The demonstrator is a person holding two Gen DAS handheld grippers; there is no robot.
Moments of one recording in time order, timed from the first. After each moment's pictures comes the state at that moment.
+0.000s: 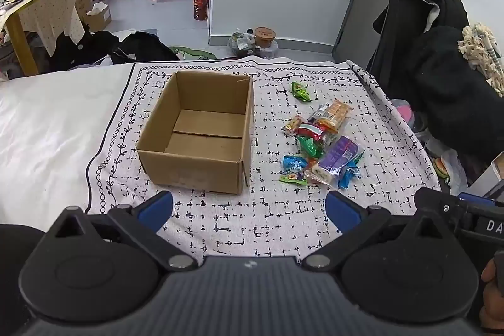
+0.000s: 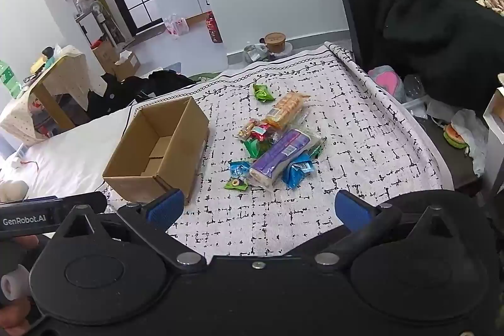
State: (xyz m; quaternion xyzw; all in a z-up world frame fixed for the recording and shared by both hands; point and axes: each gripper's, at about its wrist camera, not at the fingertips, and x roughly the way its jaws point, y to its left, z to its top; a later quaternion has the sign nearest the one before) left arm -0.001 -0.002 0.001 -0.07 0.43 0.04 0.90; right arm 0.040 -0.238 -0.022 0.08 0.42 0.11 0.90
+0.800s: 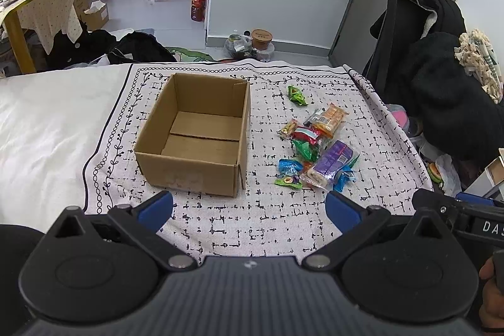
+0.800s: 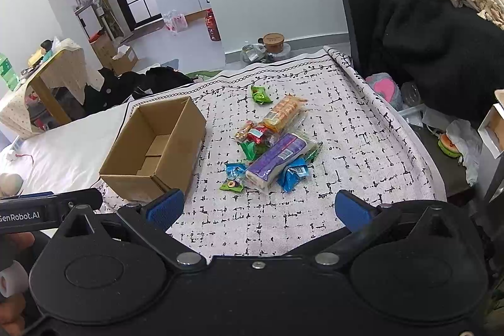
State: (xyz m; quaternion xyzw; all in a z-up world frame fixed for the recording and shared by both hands) left arm 0.001 -0.004 0.011 -0.08 0.43 0.03 0.90; right arm 0.041 -0.239 -0.013 0.05 0.42 0.12 0.90
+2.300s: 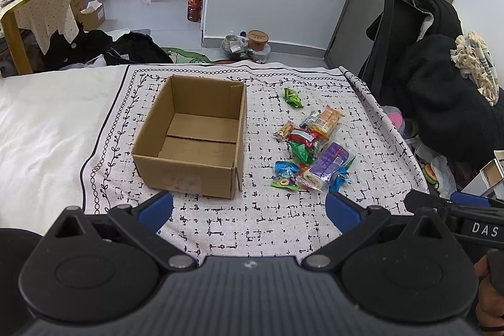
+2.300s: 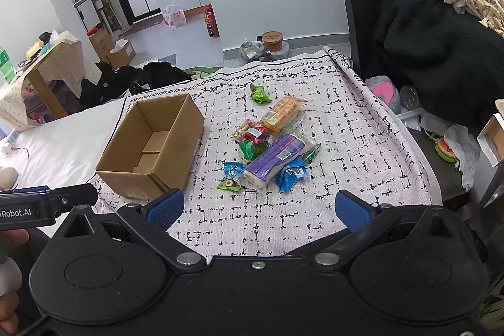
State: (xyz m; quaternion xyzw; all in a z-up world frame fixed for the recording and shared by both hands) left arm 0.002 0.001 0.015 -0.09 0.43 0.02 0.90; right arm 0.044 -0.233 -0.011 0.04 0.43 0.11 0.90
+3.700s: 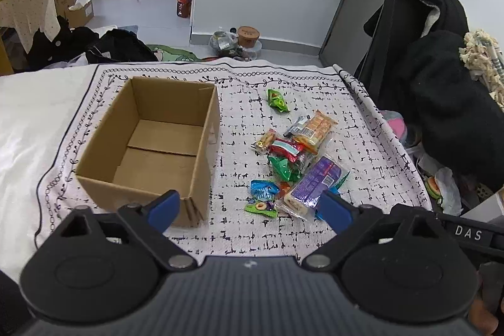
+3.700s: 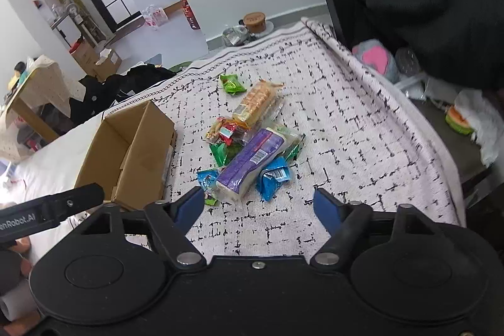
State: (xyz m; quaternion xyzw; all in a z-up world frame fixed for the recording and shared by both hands) left arm 0.074 -0.036 -0.029 -0.10 0.44 0.01 0.89; right arm 0.107 -0.276 -0.066 0.12 0.47 0.10 0.87
